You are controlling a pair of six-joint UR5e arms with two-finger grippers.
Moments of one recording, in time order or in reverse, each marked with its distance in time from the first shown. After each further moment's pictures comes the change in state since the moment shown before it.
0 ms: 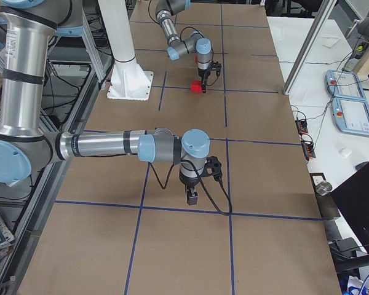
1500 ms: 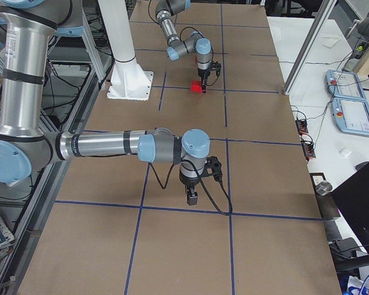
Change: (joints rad) left arm 0.007 0.000 0.002 0.000 0.001 -0.039; right arm 0.000 0.000 0.000 0.000 -0.003 -0.001
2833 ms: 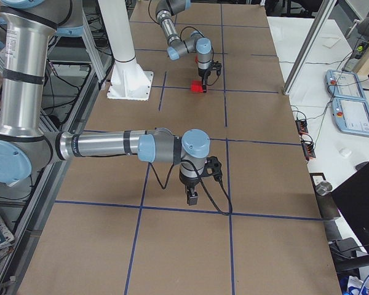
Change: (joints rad) left arm -0.003 -0.005 0.000 0.002 0.000 -0.005; right arm 0.000 0.000 0.000 0.000 0.000 0.000
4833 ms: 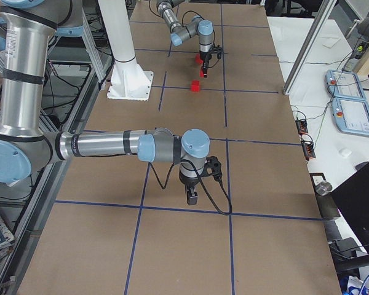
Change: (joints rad) left arm -0.079 0.138 -0.181 0.019 -0.084 0.045; right arm 0.000 -0.001 0.001 0.000 0.002 0.000
